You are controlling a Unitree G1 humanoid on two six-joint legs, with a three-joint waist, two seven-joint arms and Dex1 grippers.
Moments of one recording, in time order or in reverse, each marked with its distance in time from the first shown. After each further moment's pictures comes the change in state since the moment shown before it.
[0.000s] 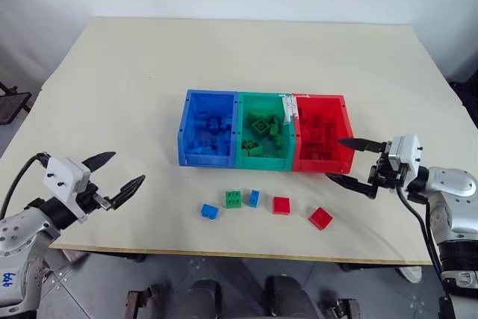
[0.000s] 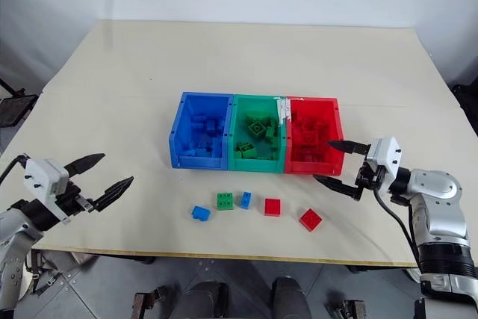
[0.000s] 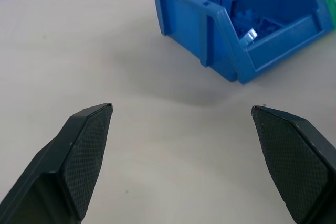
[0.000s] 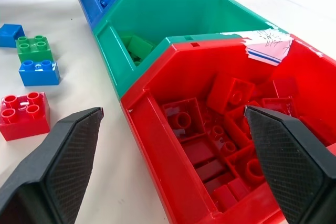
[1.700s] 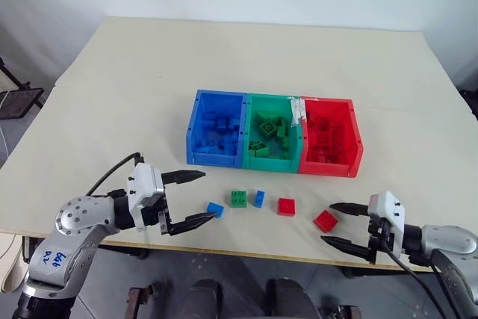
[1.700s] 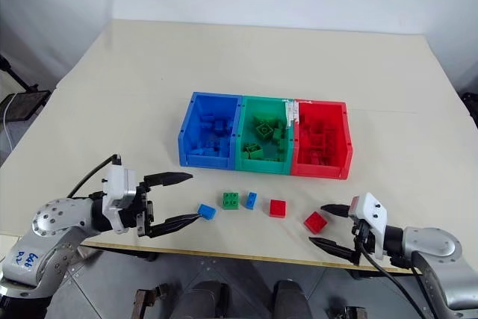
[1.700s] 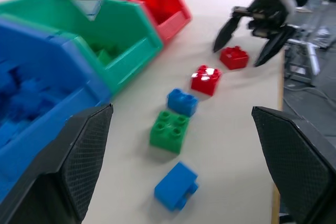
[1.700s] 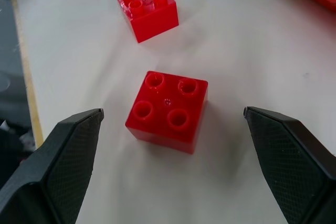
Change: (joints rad) left arm -0.132 0.002 -0.360 -0.215 -0.104 0.148 -0.249; right arm 0.525 -0.060 0.035 -0.499 -0.015 0.365 -0.223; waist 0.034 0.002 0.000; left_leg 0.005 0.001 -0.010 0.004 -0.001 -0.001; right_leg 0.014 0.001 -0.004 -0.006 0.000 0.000
